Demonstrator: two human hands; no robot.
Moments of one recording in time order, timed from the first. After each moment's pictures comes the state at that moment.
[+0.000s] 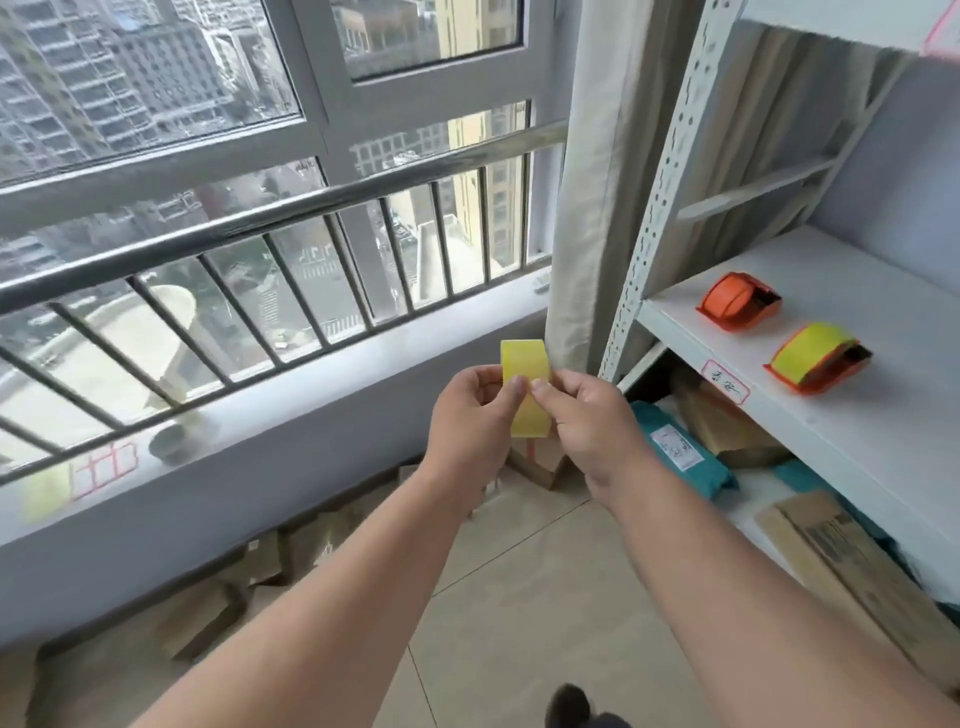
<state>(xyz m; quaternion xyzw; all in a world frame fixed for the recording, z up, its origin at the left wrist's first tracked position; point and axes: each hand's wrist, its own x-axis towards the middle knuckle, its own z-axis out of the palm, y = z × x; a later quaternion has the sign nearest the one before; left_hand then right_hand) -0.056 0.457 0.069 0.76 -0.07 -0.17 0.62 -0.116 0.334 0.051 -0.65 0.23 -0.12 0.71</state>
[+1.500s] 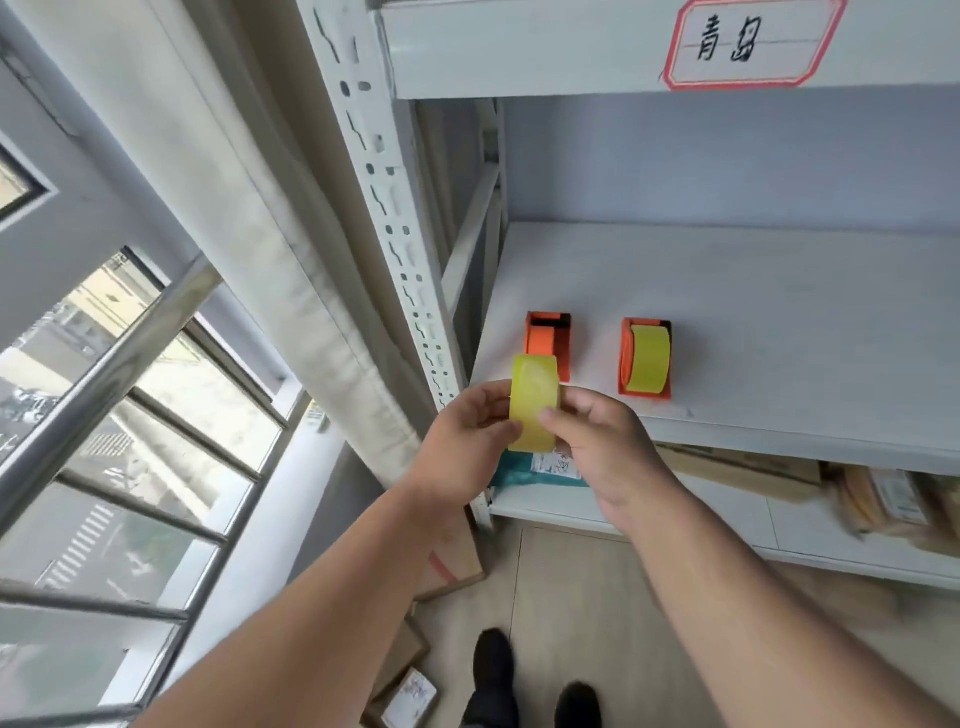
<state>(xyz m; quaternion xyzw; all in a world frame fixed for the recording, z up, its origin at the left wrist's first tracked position) 0.141 0.171 0.054 0.58 -0.44 -0.54 0.43 -0.015 0.140 0.042 -0.47 0.49 -0.40 0.61</state>
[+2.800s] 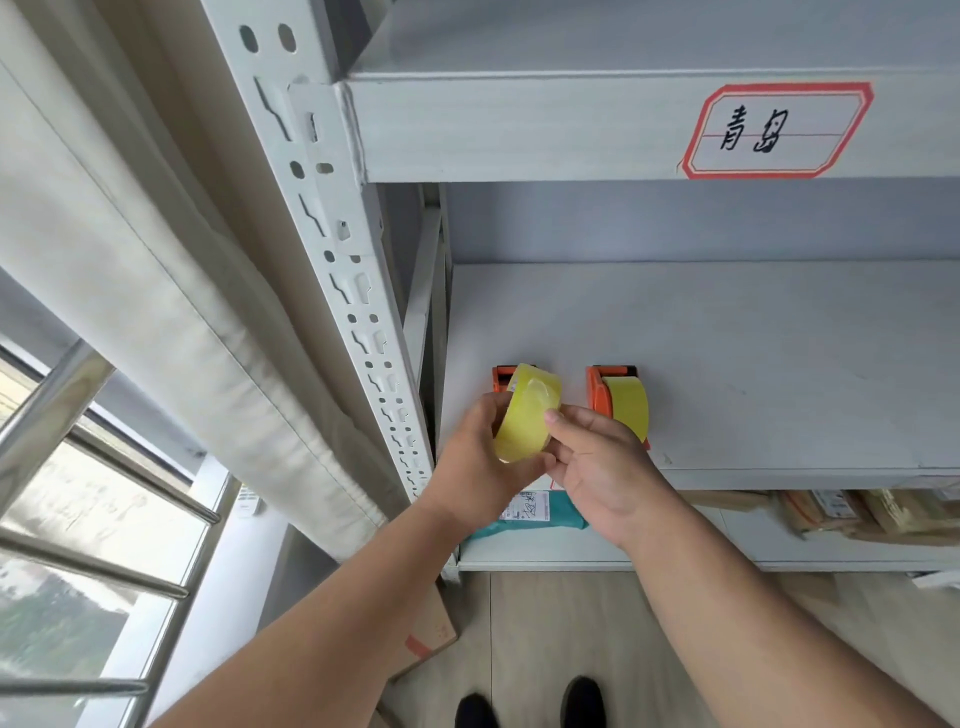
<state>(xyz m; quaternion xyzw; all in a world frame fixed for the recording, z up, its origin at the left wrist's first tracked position) 0.155 0.072 0.034 0.56 -0.62 -0.42 0.35 0.000 0.068 0.040 -0.29 0.49 -0.48 0.67</state>
